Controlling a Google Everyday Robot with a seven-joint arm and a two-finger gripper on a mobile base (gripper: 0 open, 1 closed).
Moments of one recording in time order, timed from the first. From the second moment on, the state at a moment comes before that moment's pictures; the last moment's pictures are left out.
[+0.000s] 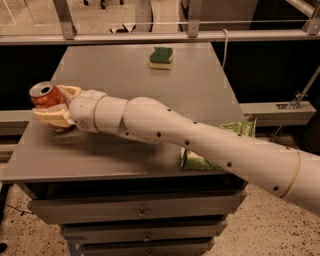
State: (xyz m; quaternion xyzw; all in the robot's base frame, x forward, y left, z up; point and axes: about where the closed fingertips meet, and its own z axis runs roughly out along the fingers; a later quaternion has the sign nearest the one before) arm 0.553 0.259 0.890 -0.45 0.56 0.36 0.59
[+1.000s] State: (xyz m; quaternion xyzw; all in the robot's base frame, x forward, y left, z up) arm 0.556 0.221 0.876 -0.46 0.59 0.36 0.57
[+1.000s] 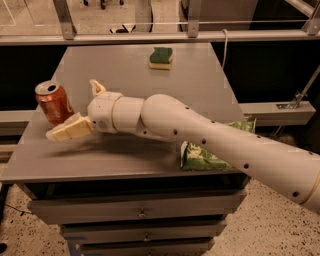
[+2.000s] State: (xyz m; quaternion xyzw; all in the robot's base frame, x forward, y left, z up) arm 0.598 0.083 0.893 -0.43 0.60 0.32 0.60
